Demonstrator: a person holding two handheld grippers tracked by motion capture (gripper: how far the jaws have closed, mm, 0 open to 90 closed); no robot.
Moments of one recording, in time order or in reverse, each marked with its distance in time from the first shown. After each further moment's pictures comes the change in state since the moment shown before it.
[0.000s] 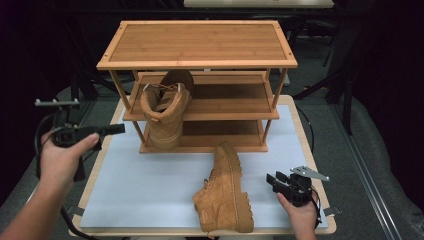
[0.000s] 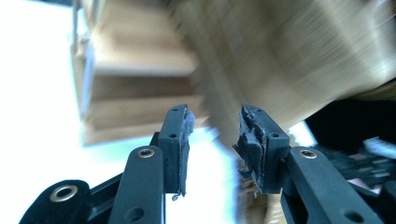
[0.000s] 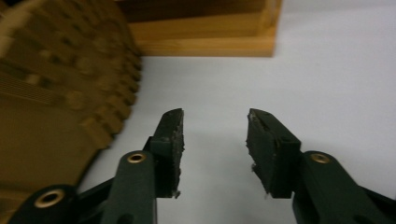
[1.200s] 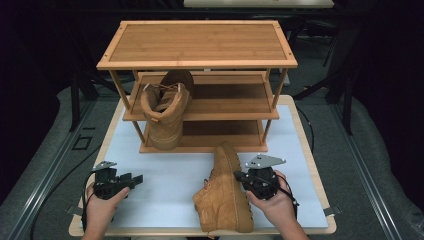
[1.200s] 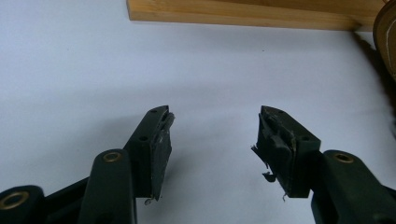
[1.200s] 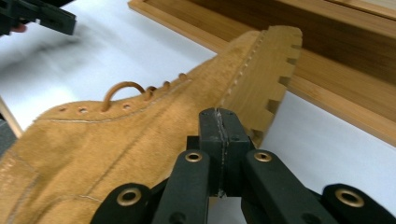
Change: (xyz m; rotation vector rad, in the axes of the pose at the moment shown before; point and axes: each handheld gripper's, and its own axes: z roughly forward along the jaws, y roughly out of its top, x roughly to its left) left arm 0.070 -0.138 0.093 0.056 0.161 0.069; right arm 0.108 0.052 0.005 0.158 0.185 -0.370
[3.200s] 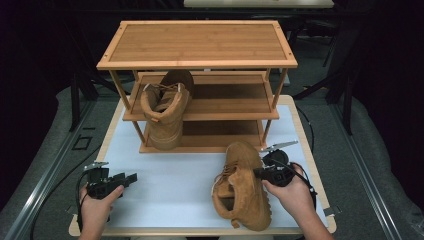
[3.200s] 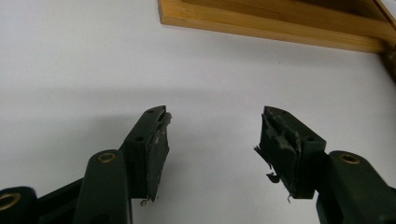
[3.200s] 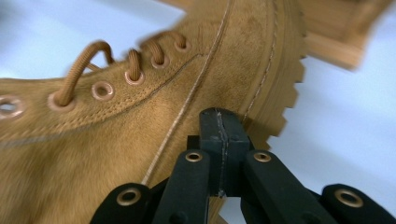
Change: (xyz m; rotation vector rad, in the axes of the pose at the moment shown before) left arm 0.012 -0.001 -0.009 -0.024 0.023 -0.087; right arm -0.047 0.012 -0.013 0.299 -0.116 0.198
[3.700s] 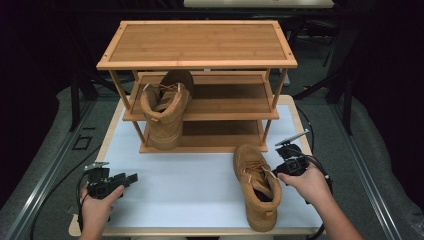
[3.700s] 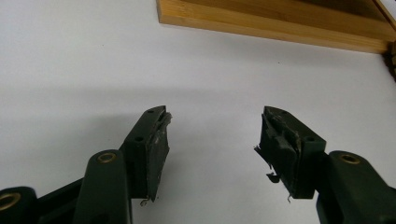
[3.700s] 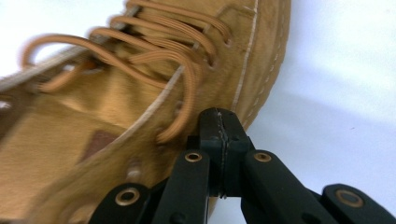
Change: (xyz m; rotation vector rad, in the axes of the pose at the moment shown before) left arm -0.001 0.000 0.001 0.000 -0.001 -0.001; right arm -0.055 0.005 0.001 0.219 0.107 0.168
